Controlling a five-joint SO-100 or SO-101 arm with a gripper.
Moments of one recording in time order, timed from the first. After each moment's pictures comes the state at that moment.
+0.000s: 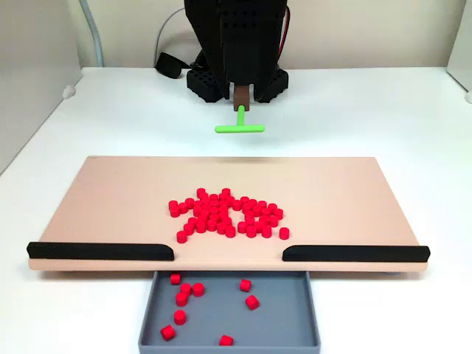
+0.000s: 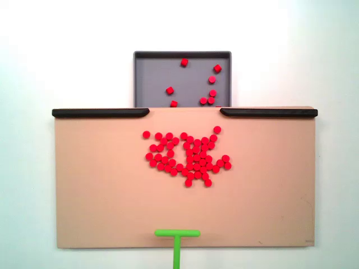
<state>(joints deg) 0.0 115.7 120.1 83.8 -85.1</state>
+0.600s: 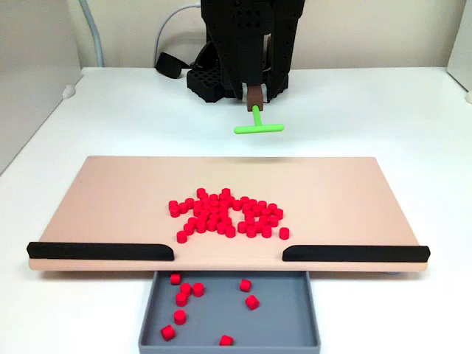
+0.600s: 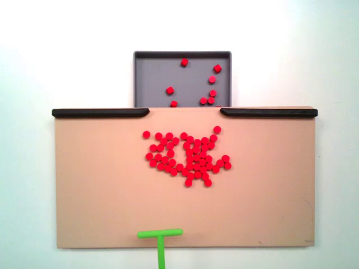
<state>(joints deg) -3.7 115.7 120.1 83.7 -86.7</state>
